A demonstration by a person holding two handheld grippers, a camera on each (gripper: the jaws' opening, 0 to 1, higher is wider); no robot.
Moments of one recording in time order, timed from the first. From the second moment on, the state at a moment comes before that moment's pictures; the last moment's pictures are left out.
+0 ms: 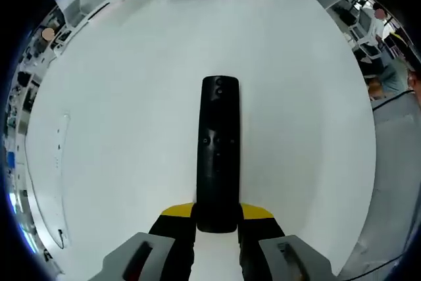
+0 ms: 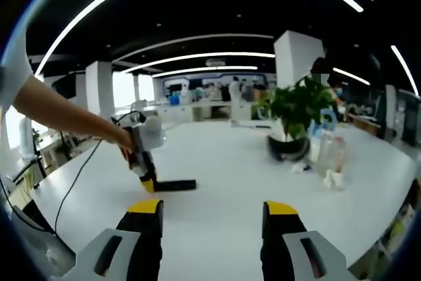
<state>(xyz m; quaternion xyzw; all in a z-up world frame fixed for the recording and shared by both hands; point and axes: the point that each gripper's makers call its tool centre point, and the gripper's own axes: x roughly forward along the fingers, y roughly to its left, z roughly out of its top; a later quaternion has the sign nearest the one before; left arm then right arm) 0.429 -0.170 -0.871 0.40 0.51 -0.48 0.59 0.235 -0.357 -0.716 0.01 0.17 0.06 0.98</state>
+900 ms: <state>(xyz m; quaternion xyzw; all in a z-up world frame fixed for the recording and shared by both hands) 0.471 -0.167 -0.872 0.45 0.51 -0.50 0.53 0.234 -0.349 -0.724 0.00 0.18 0.07 0.98</state>
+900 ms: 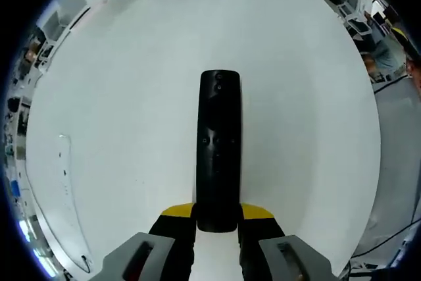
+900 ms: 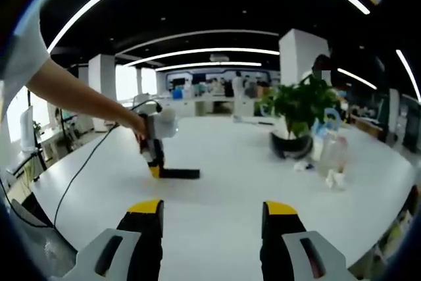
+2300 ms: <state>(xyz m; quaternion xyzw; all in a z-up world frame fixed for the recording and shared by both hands) 0.494 -0.146 -0.856 0.35 0.42 -0.30 0.79 0.235 -0.351 -0.716 0.02 0.16 0.06 0.99</state>
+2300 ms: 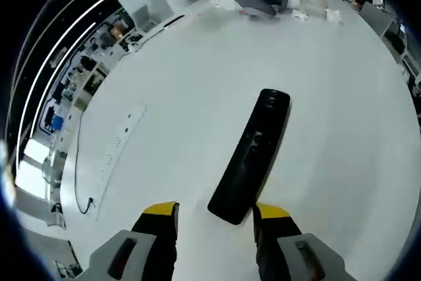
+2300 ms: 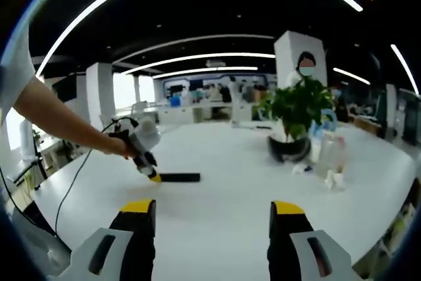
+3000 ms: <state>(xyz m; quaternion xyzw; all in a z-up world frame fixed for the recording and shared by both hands) 0.460 -0.157 -0.791 0.17 0.27 -0.25 0.91 0.241 -0.354 -0.704 0.00 0.13 0.06 0.99</state>
